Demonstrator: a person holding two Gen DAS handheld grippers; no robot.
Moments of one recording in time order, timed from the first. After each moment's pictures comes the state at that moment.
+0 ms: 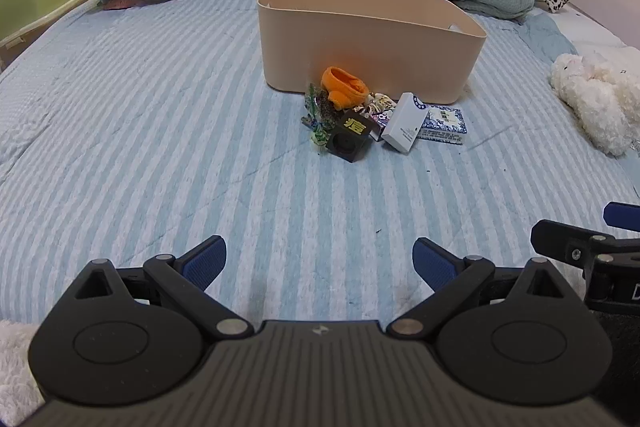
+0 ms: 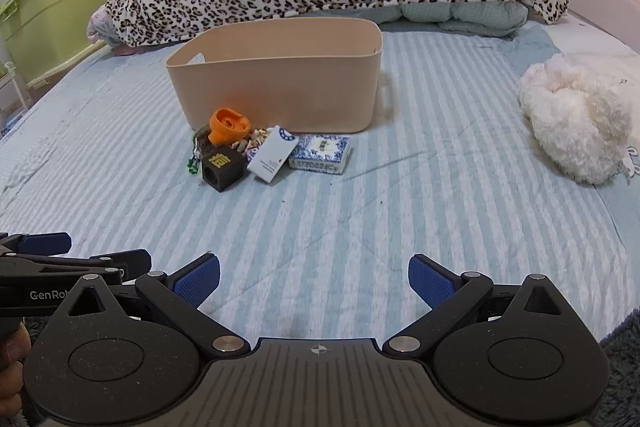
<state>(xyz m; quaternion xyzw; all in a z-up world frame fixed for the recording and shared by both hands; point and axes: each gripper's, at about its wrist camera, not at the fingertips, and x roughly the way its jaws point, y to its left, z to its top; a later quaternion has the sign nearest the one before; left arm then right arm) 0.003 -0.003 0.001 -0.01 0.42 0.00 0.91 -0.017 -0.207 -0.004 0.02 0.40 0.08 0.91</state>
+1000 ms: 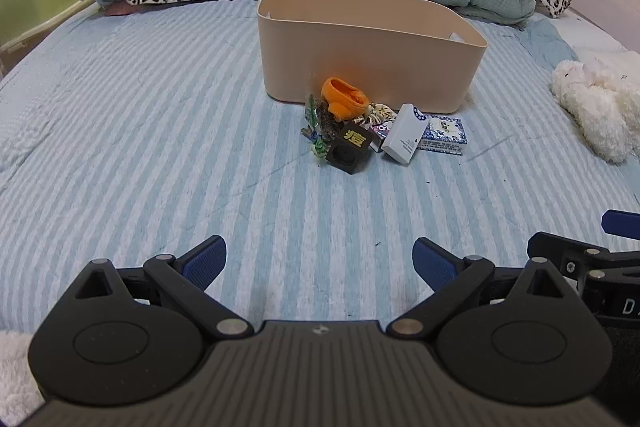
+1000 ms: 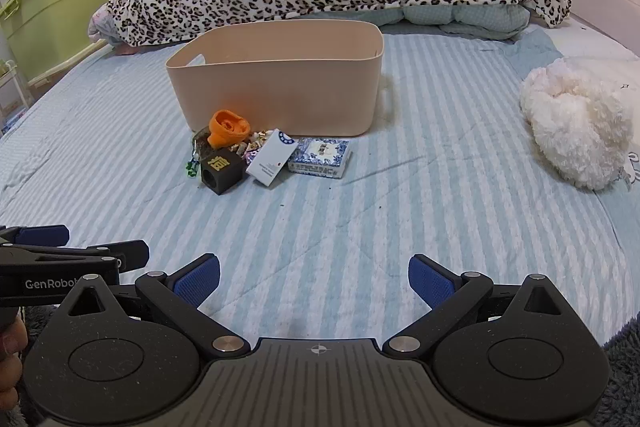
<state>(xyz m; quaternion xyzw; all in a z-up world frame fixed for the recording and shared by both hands) 0.008 -0.005 0.007 0.00 0.41 0.00 0.91 -0.016 -0.207 -0.004 0.02 0.40 0.08 0.91</state>
